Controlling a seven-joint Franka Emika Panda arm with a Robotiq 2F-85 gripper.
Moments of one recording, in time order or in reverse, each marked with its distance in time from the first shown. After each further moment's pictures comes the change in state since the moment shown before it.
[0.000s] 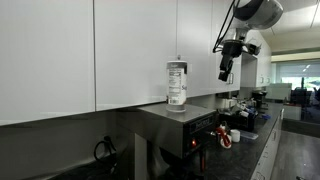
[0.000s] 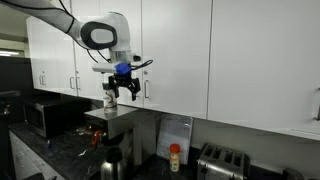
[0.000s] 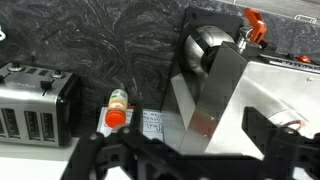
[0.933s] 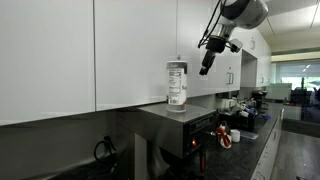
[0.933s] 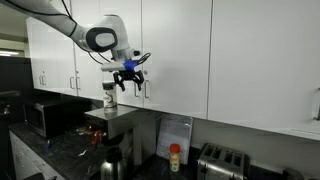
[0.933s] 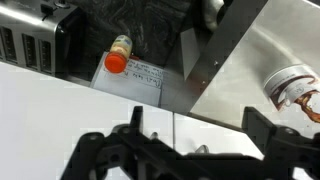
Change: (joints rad) arm 0.044 0.084 0.079 0.062 0.039 0.216 -0.080
